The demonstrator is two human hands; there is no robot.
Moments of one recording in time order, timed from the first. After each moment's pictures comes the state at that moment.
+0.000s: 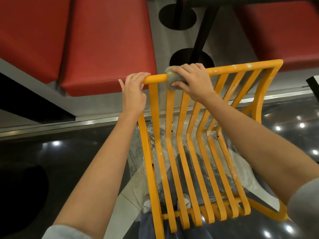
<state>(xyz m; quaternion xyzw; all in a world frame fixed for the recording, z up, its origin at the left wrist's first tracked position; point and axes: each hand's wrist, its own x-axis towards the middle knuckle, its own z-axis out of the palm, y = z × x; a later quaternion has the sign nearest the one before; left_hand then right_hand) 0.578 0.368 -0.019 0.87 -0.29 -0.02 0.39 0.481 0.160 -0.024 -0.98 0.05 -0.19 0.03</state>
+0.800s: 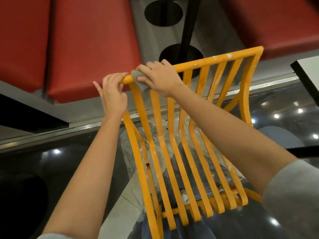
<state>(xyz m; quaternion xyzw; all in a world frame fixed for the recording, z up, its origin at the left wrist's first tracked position) 0.571 0.363 -0.017 0.90 -0.26 0.02 0.36 0.499 0.192 -0.003 -0.99 0.04 -0.10 -0.01</state>
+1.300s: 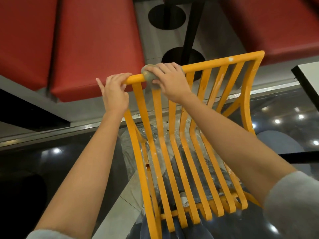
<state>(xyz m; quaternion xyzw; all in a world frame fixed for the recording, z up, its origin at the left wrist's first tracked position) 0.576 0.366 -0.015 0.90 -0.27 0.02 0.34 0.483 0.185 -0.025 -0.98 0.05 -0.17 0.06</state>
